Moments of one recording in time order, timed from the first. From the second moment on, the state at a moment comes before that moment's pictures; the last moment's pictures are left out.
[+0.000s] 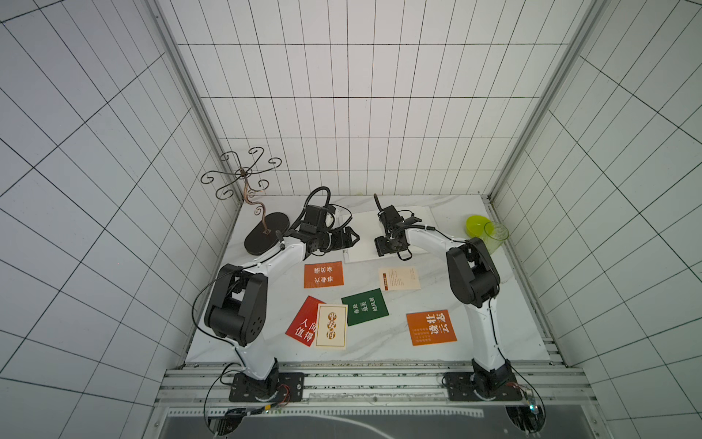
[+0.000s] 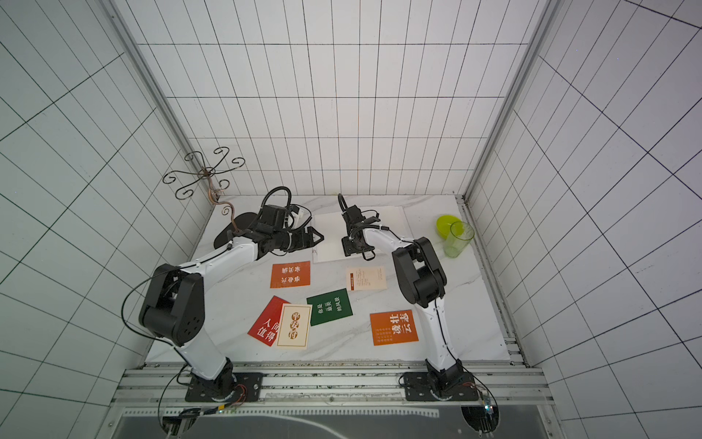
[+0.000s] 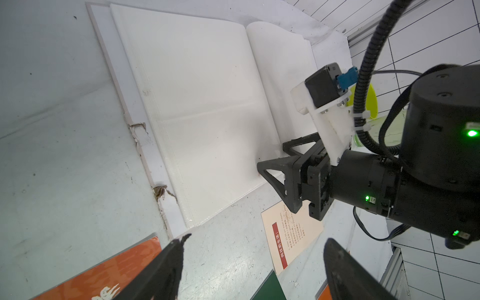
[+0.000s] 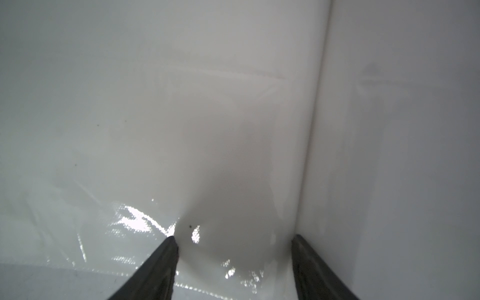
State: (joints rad) left arm -0.34 1.72 1.21 -0.26 0.46 -0.48; right arm 0.51 2.20 1.70 -0.65 0.08 0.20
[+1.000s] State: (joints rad) left arm -0.61 1.69 1.24 -0.43 0.41 -0.38; right arm 0.24 1.45 0.95 -0.36 -0.28 0.41
